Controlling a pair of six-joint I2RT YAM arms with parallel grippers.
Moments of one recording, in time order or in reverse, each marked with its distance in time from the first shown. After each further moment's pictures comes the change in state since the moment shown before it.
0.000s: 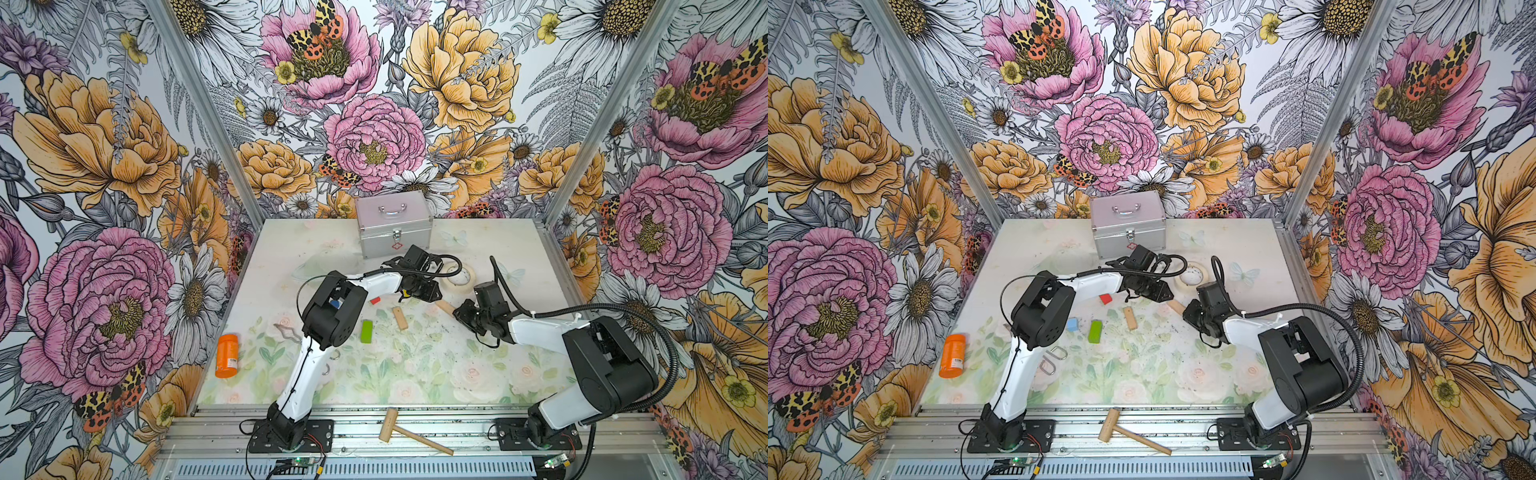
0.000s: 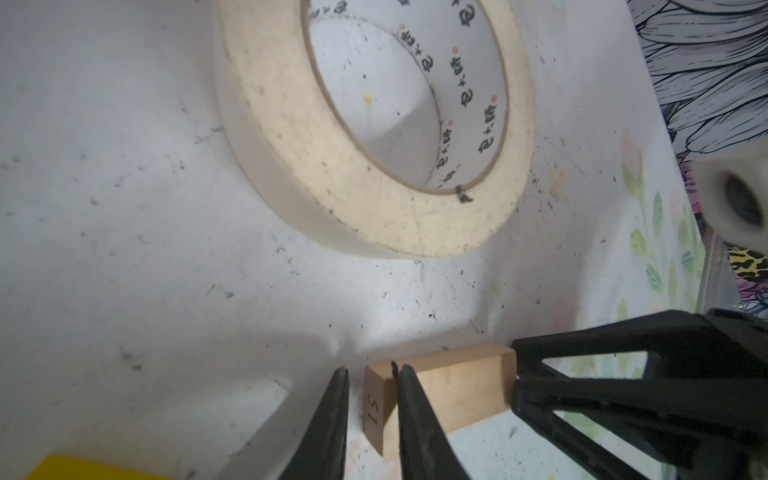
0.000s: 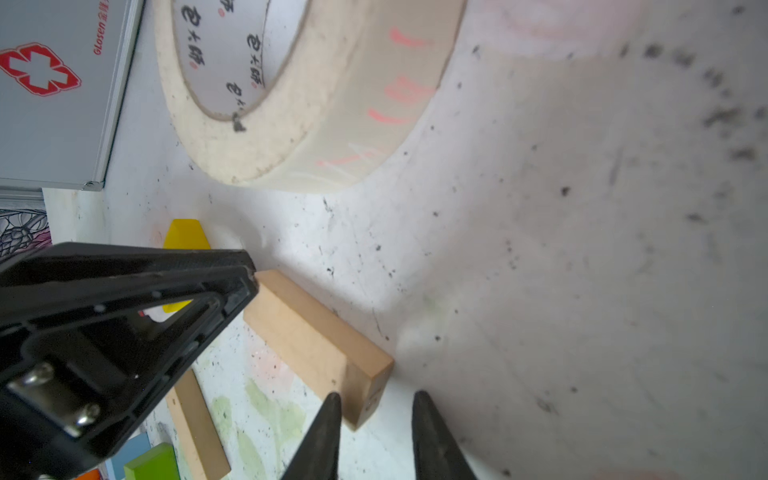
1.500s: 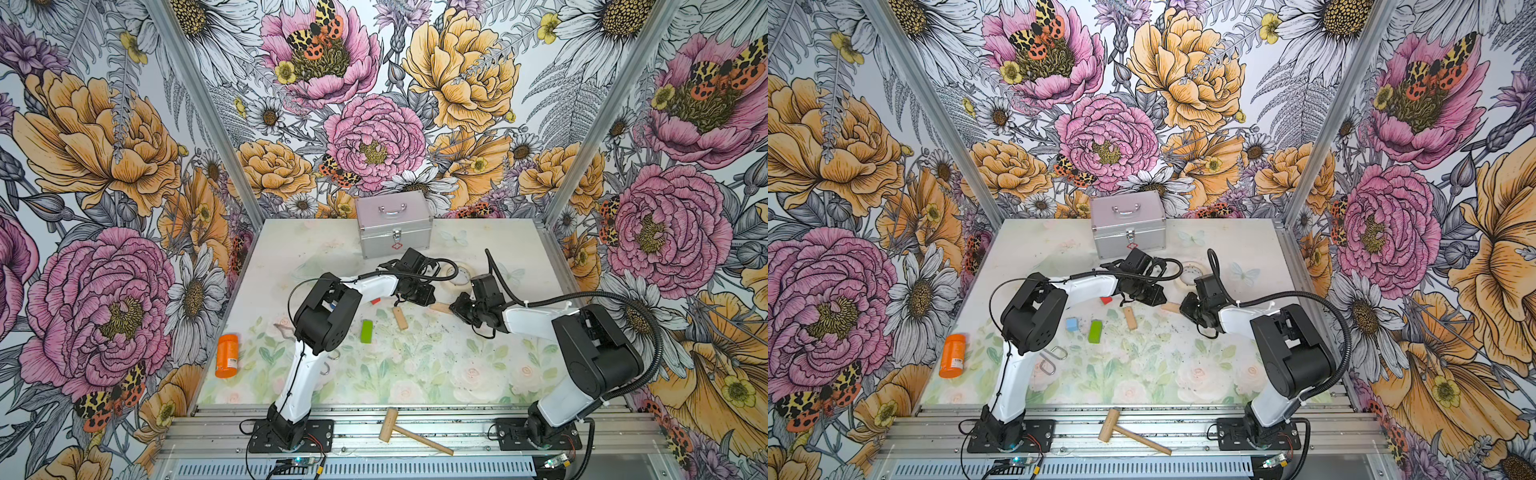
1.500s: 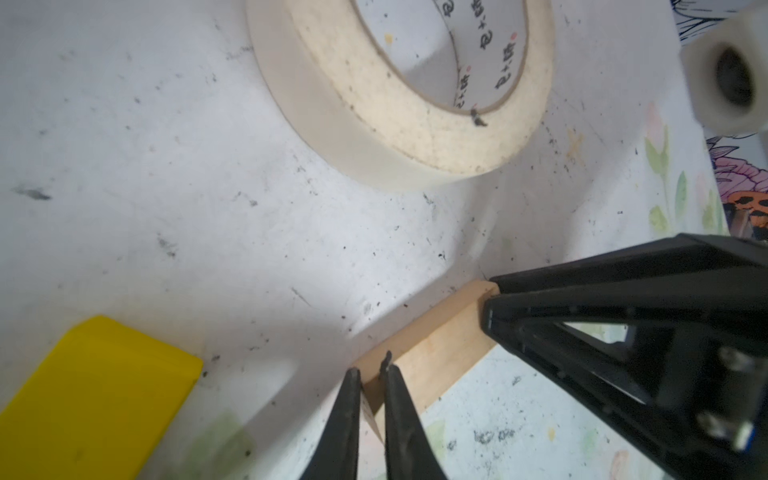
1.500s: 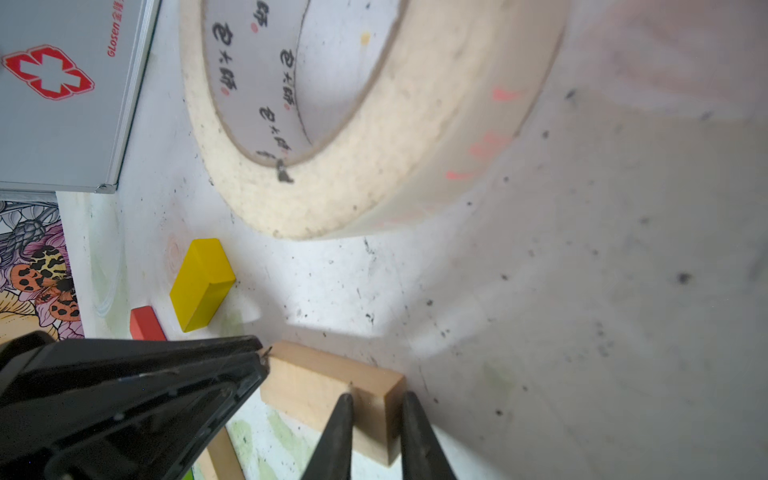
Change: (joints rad) left arm -0.007 -0.093 -0.115 -0.026 -0.053 -0.005; right arm -0.011 0.095 0.095 -0.003 -0.053 -0.030
